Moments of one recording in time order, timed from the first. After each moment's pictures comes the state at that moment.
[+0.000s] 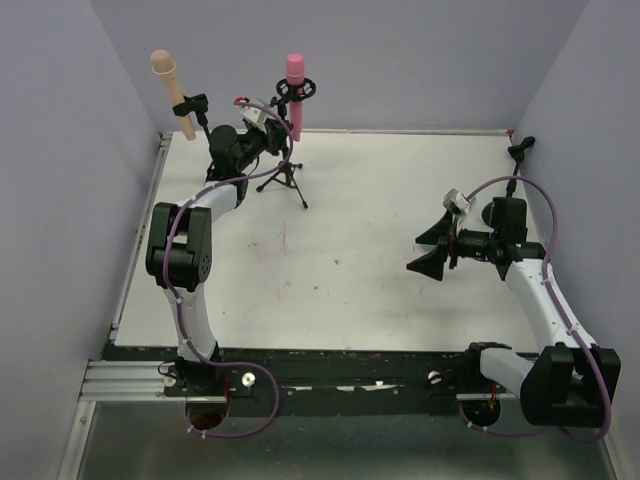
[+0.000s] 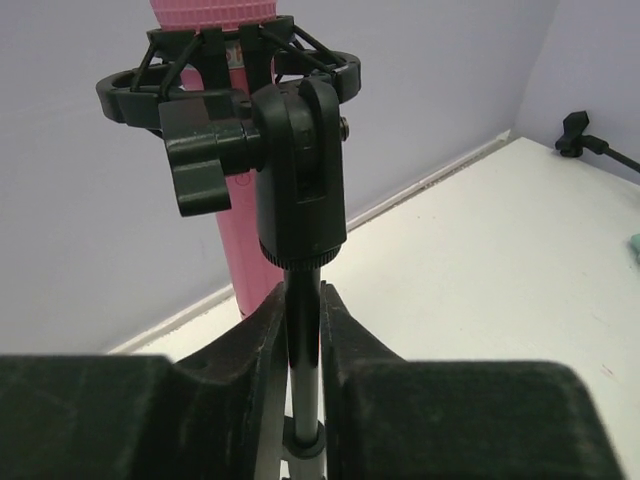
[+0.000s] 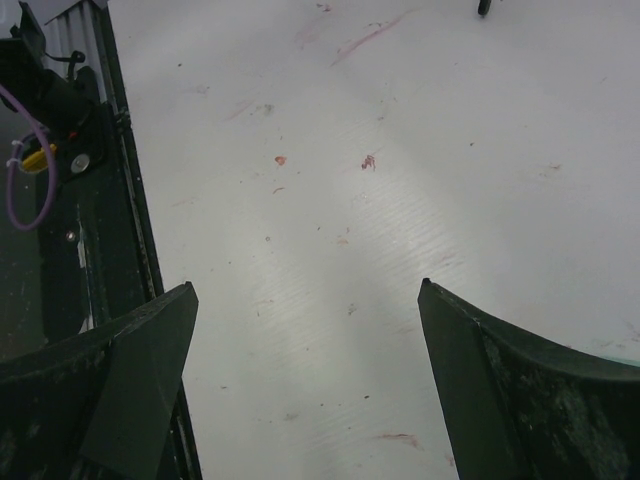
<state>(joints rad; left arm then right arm) -0.14 2.00 1.37 0.83 0.57 -0.14 -0.06 1.10 0.76 -0.48 -1.19 -0.50</state>
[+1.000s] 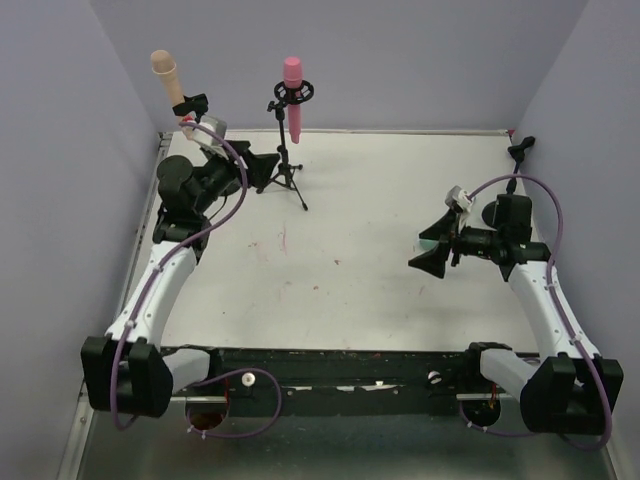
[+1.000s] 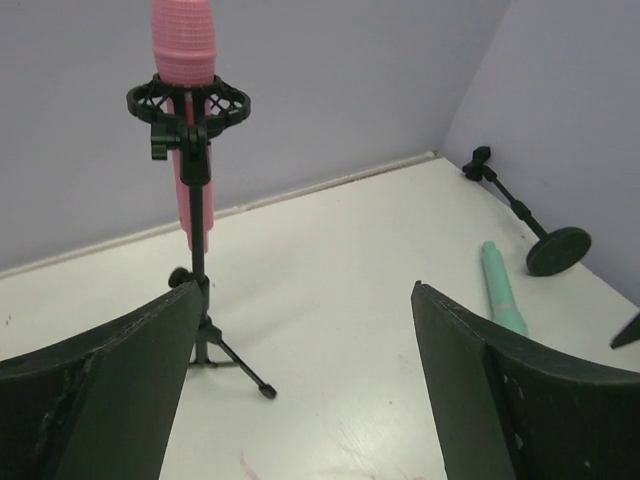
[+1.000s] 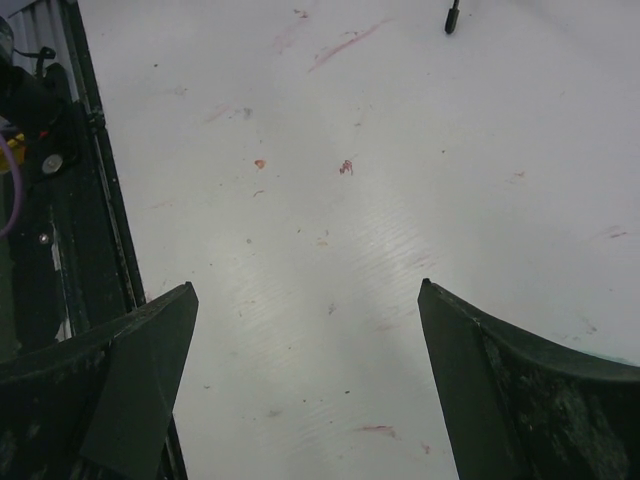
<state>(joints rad) -0.12 1.25 0.97 0.44 0.50 -0.27 -0.06 1.06 0.78 -0.50 -1.16 -0.51</state>
